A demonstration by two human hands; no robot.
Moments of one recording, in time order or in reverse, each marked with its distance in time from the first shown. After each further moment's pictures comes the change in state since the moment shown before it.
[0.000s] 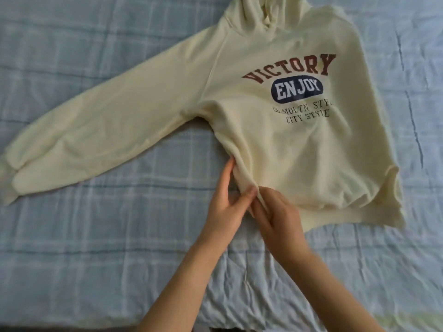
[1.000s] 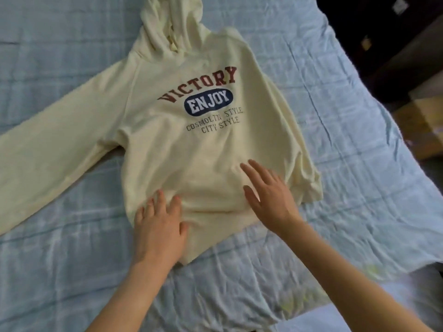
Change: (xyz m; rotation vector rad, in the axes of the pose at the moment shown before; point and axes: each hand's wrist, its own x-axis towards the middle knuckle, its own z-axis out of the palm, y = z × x) left_hand 0.004 -0.025 0.003 1.722 -0.064 0.226; right_hand -0.012 0.098 -0.086 -0.501 -0.019 0.155
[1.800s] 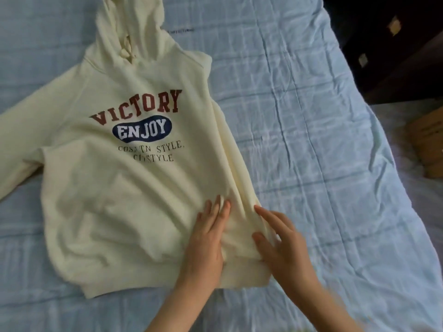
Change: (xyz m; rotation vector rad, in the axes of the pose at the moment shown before) left_hand 0.036 0.265 0.017 -0.547 0.067 0.153; right_hand -0.051 0.173 -0.065 0.749 -0.014 0.234
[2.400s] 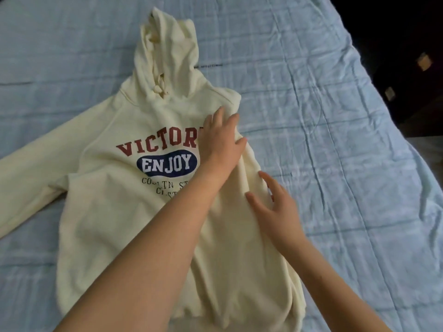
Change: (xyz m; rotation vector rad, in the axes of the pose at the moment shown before) left_hand 0.244 -0.011 -0.098 0.296 0.301 -0.062; right_hand 0.148 -0.029 0.051 0.037 0.048 0.041
